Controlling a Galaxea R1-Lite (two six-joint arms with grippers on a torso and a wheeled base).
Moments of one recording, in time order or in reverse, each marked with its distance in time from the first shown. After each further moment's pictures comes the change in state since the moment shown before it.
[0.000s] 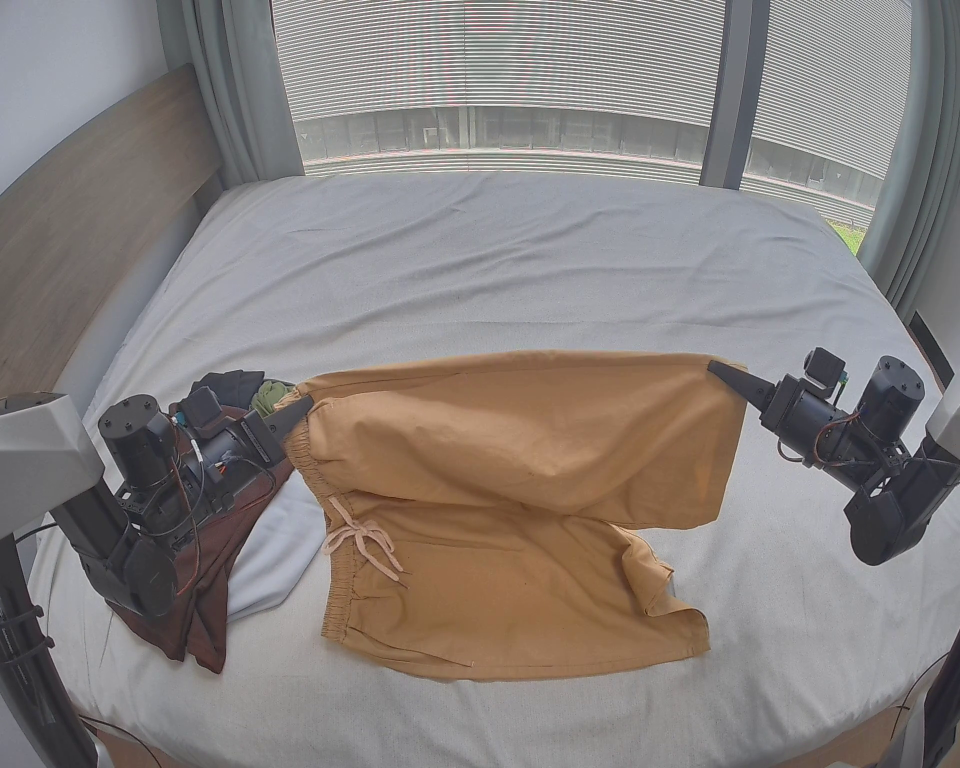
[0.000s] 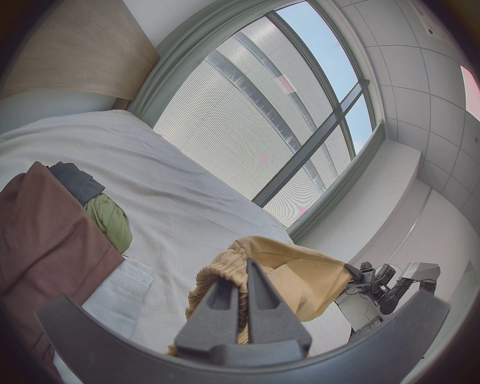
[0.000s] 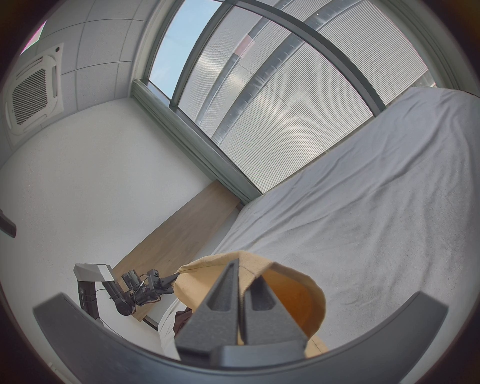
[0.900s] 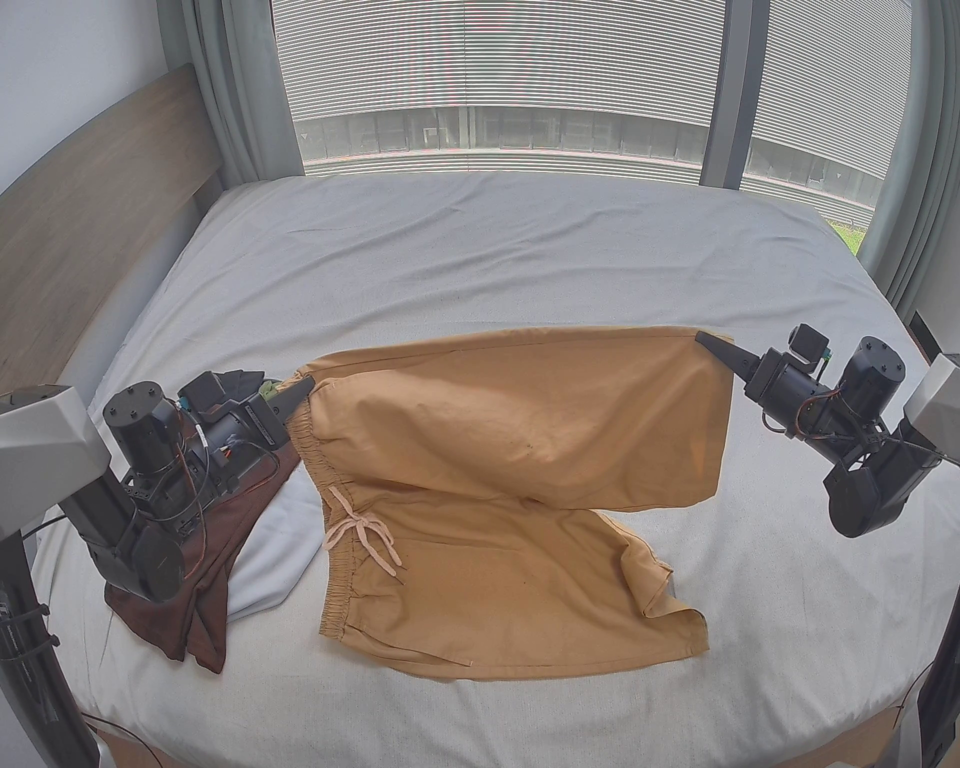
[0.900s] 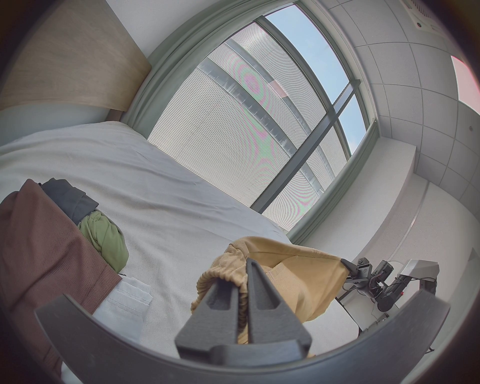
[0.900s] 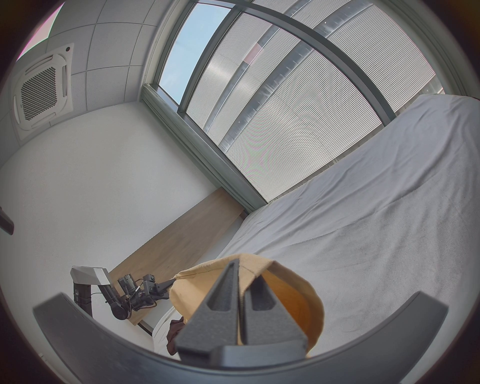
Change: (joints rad) left arm 0.001 0.024 -0.077 0.001 0.012 0.028; right arm 0.000 0.096 -0.187 0.007 0.001 0.018
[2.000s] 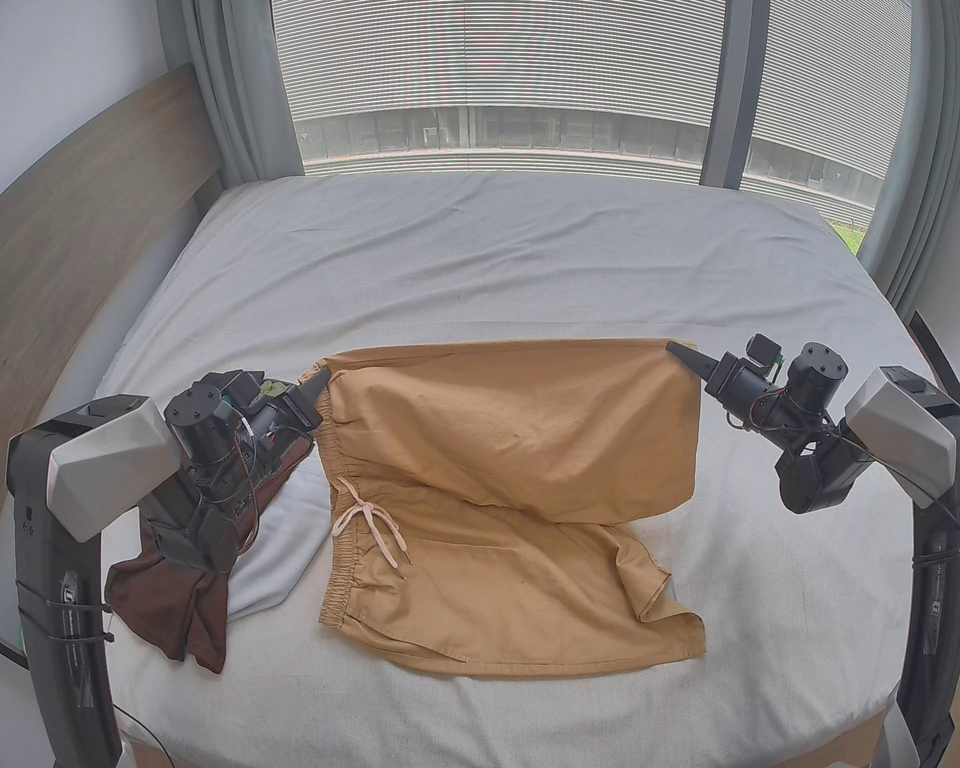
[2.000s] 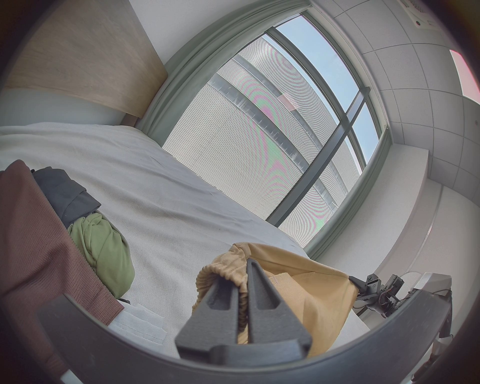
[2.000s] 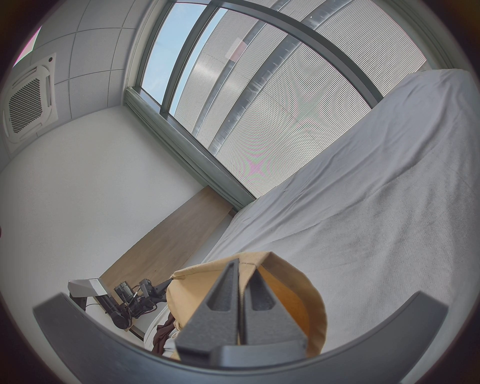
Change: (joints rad) left arm -0.002 0.289 -0.341 0.000 0.131 -0.022; right arm -0.025 0.300 -0.386 0.120 -0.007 0.048
